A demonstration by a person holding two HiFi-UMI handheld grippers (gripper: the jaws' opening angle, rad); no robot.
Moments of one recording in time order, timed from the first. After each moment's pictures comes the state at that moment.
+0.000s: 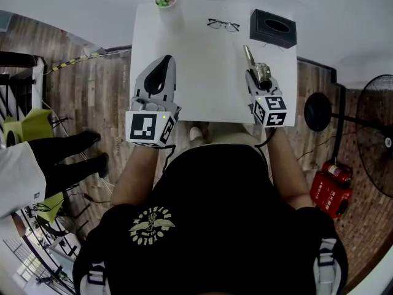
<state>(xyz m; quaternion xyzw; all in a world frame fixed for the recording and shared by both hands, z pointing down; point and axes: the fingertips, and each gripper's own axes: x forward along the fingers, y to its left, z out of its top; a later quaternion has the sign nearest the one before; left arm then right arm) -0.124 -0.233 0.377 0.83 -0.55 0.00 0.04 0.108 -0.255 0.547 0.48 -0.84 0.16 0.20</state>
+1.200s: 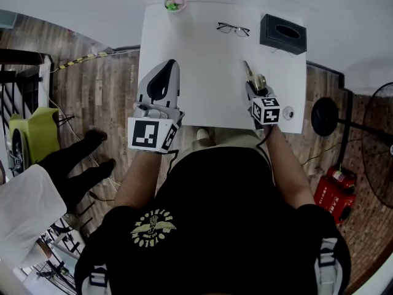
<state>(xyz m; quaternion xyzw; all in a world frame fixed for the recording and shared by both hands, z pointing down) -0.138 -0.243 0.370 0.84 -0.55 0.00 0.03 0.101 -0.254 0.665 0.46 -0.81 0.25 0.26</state>
